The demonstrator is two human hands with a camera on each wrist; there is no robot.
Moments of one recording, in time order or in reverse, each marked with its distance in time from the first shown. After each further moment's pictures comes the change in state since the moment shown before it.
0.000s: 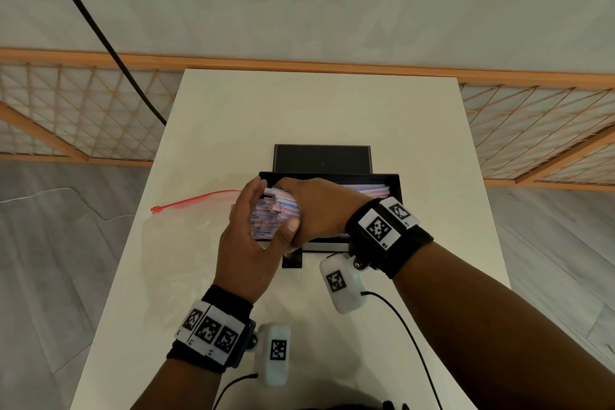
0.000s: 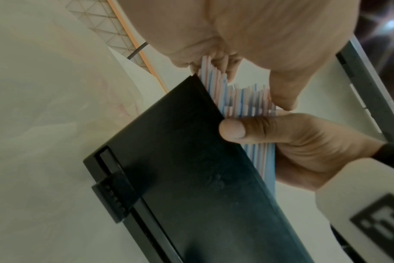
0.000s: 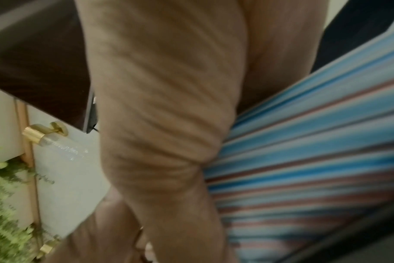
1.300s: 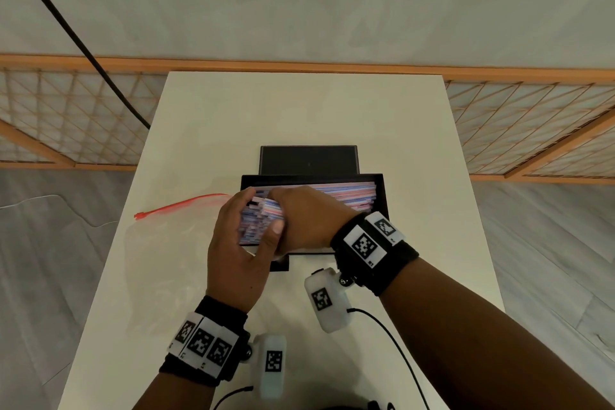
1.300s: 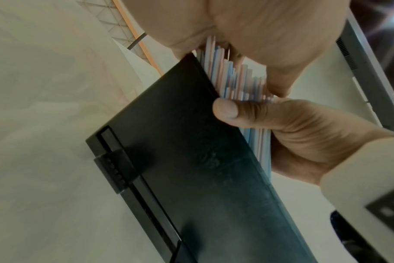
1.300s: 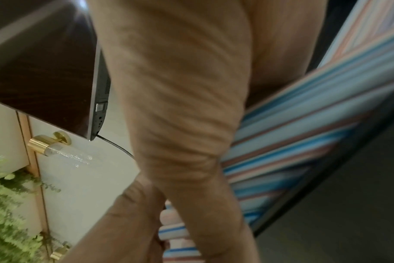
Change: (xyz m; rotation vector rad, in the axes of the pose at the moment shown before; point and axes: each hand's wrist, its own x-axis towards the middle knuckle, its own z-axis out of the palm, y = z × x) left_hand -0.006 0.003 0.013 0.060 0.070 0.070; right_hand -0.012 0.002 0.010 0.033 0.075 0.044
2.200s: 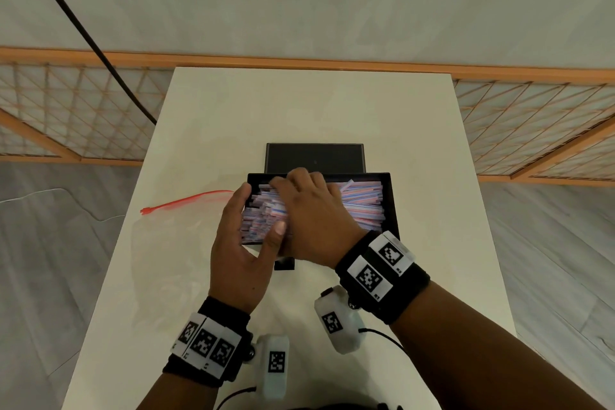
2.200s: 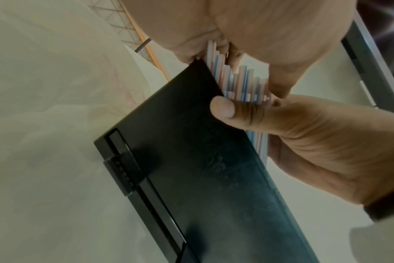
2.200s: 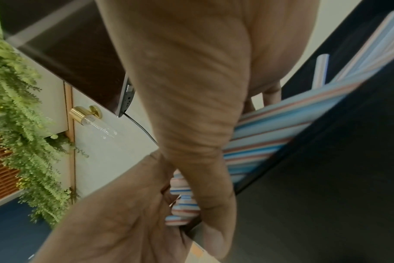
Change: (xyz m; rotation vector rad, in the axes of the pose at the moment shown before) left_hand -0.005 -0.004 -0.004 -0.037 0.001 -0.088; right_hand -0.014 -0.010 0.019 -0.189 0.250 0.038
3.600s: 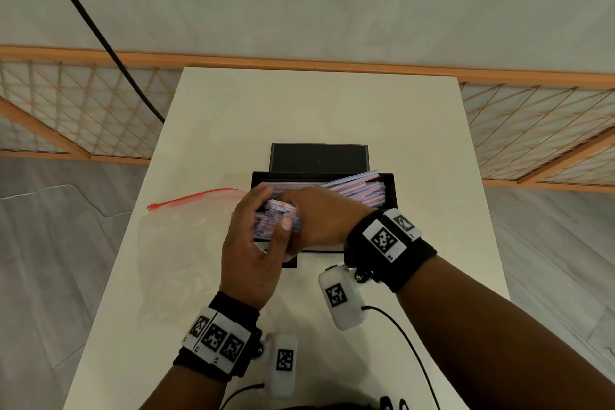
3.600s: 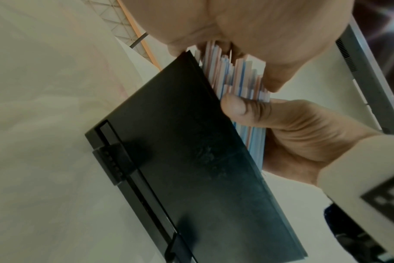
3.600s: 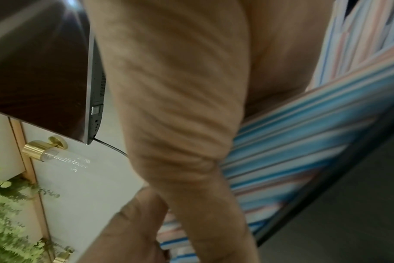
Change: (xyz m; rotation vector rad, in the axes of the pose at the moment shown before) left_hand -0.002 0.005 0.008 0.012 -0.002 0.081; right_hand 0.020 0.020 -0.012 0.234 -0.333 -0.142
